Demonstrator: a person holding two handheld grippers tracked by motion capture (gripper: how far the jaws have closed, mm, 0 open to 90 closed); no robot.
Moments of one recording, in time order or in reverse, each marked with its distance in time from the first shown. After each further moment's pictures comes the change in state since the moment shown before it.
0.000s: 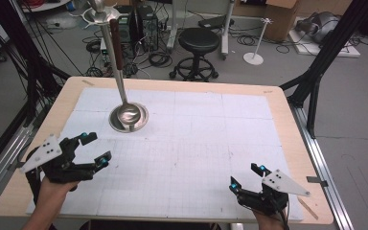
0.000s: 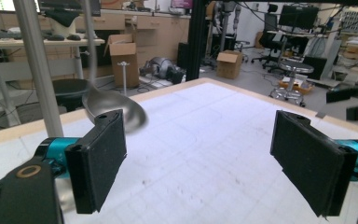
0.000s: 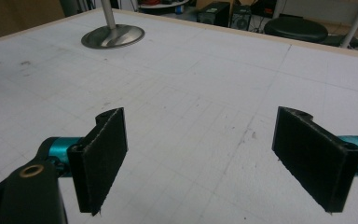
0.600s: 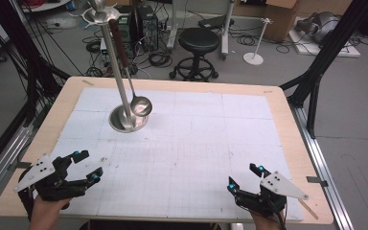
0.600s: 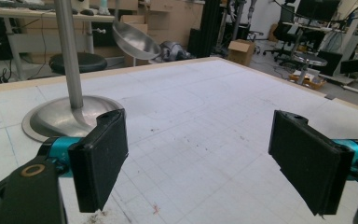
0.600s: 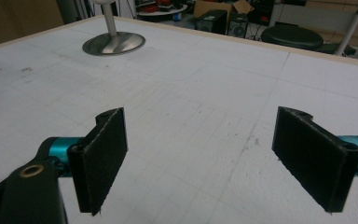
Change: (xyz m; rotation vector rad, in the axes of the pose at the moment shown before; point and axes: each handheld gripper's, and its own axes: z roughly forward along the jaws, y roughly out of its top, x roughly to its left) left arm 0.004 -0.036 -0.026 0.045 0.043 -0.064; right arm 0.008 0.001 0.001 -0.029 -0.012 -0.006
